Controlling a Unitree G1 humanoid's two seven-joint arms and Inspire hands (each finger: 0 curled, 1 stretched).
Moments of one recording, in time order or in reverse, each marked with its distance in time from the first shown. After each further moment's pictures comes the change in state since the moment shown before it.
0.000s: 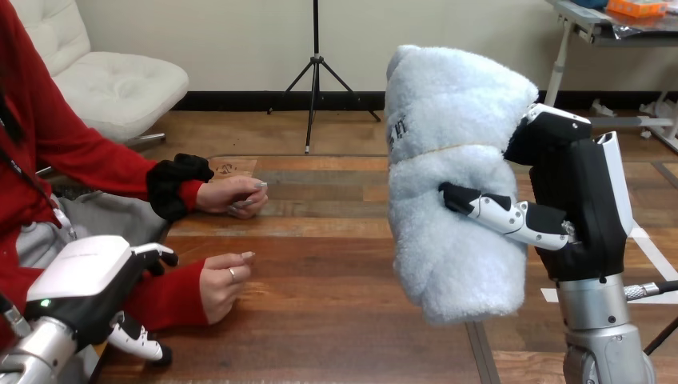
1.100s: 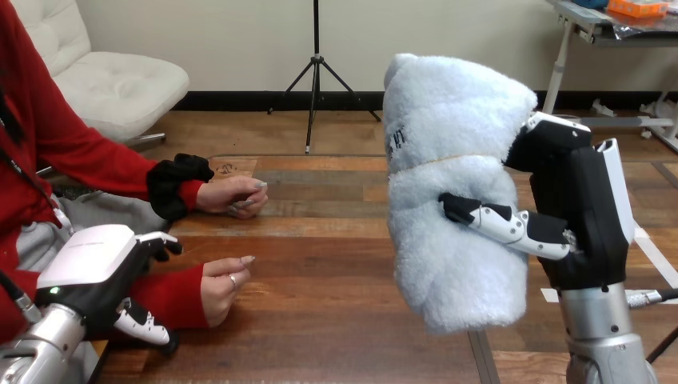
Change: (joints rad) left arm -0.137 -0.004 -0.092 0.208 0.005 -0.044 0.112; right arm 0.035 -0.001 0.001 -0.018 0.017 -0.006 0.020
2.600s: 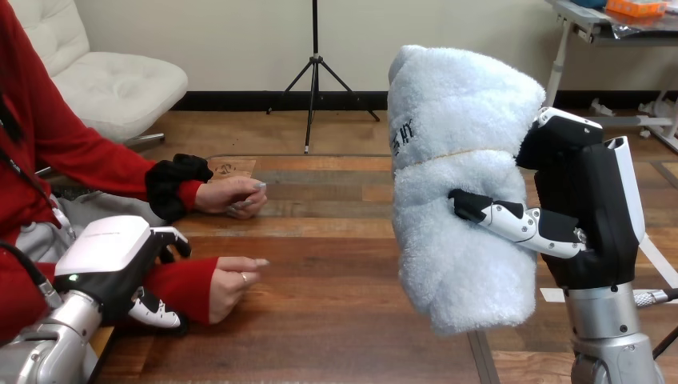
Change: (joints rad) left arm -0.111 -0.013 -0.111 0.124 0.002 0.022 0.044; right arm 0.014 0.000 0.002 -0.060 0.059 0.049 0.032
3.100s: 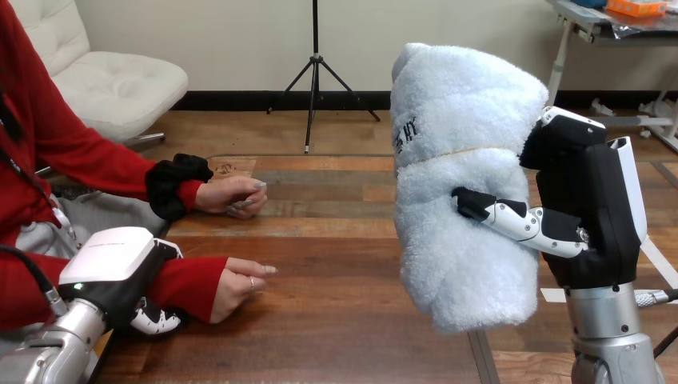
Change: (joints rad) left arm 0.008 -0.001 -0.030 -0.003 0.002 0.023 -0.004; right arm 0.000 0.001 0.000 0.000 0.019 0.007 0.003
